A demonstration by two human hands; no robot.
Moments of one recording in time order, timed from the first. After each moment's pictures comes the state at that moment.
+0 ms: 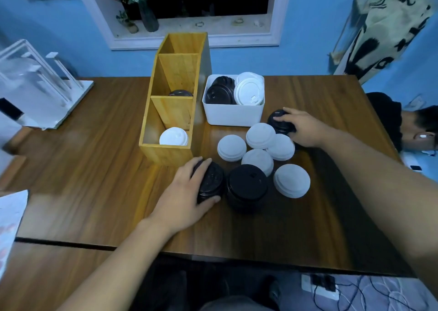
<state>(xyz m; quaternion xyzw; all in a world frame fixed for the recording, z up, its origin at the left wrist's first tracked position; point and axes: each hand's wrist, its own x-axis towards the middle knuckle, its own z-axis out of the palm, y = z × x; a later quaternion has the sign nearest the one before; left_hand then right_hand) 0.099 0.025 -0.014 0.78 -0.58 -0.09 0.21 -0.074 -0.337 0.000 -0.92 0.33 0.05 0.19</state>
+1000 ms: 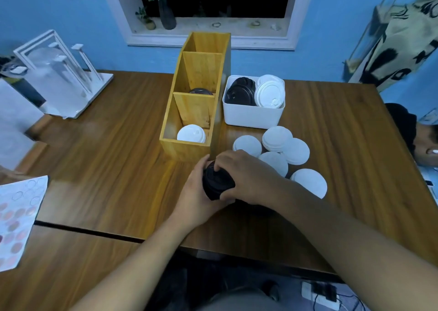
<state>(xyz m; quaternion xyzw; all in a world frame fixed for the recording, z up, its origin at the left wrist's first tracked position) 0.096 0.033 -0.034 0.77 -0.42 -0.21 0.43 -0.011 -0.115 0.046 -0.98 0.10 0.02 0.19</state>
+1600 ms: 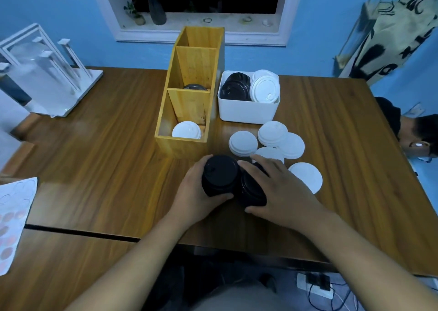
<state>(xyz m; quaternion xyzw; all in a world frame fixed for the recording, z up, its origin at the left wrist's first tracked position) 0.100 0.029 -0.037 0.78 -0.45 -0.15 0.40 -0.091 -0.115 0.019 -0.97 0.20 -0.01 0.13</state>
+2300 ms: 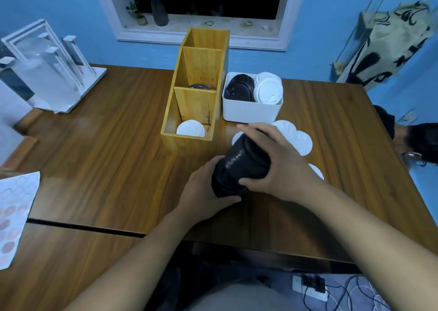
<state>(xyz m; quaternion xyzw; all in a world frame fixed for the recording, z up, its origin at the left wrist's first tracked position) 0.097 0.030 -0.031 0.76 -0.49 -0.19 0.38 -0.063 -0.119 0.071 -0.93 0.18 -0.16 0.29</state>
